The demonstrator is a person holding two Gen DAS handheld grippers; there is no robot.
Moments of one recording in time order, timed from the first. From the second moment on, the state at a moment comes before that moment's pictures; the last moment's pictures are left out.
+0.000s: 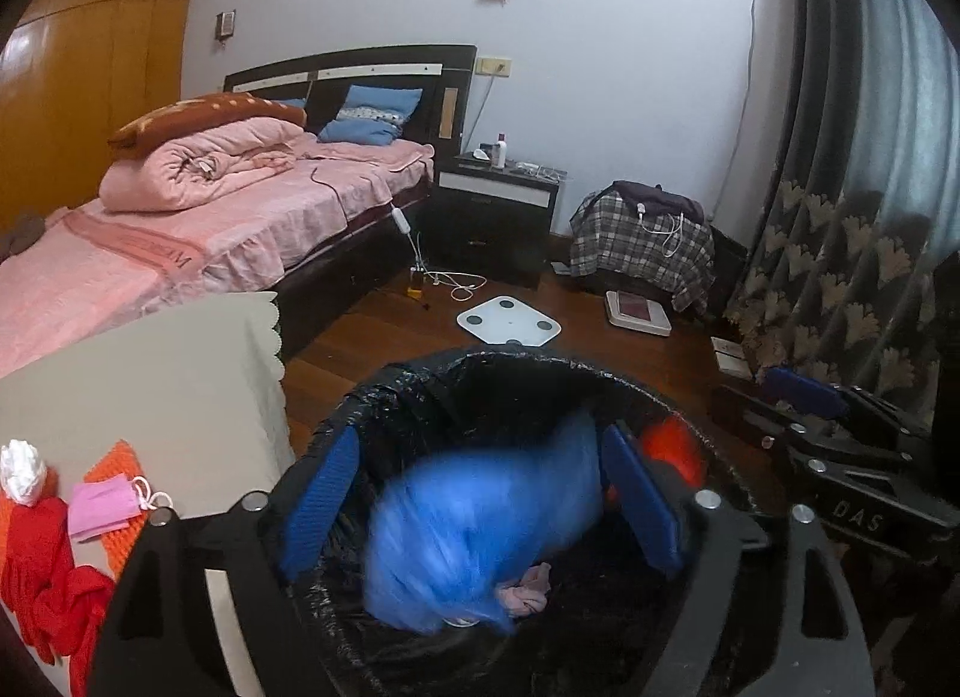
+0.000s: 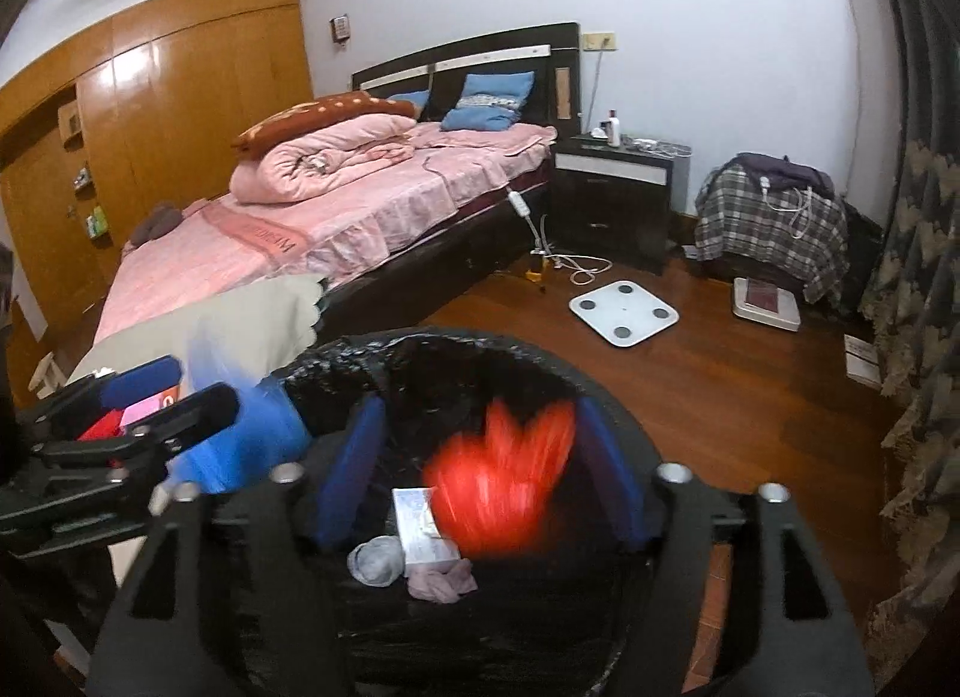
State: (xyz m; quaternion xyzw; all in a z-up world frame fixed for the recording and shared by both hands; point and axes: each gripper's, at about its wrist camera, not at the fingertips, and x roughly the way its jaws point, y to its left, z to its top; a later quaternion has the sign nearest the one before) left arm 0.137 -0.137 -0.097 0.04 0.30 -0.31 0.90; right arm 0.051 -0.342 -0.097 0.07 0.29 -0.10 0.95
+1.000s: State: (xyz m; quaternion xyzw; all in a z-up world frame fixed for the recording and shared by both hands) left arm 0.136 0.126 -0.097 0.01 0.27 -0.01 0.96; right arm 0.147 -0.133 -0.080 0.03 0.30 0.10 0.95
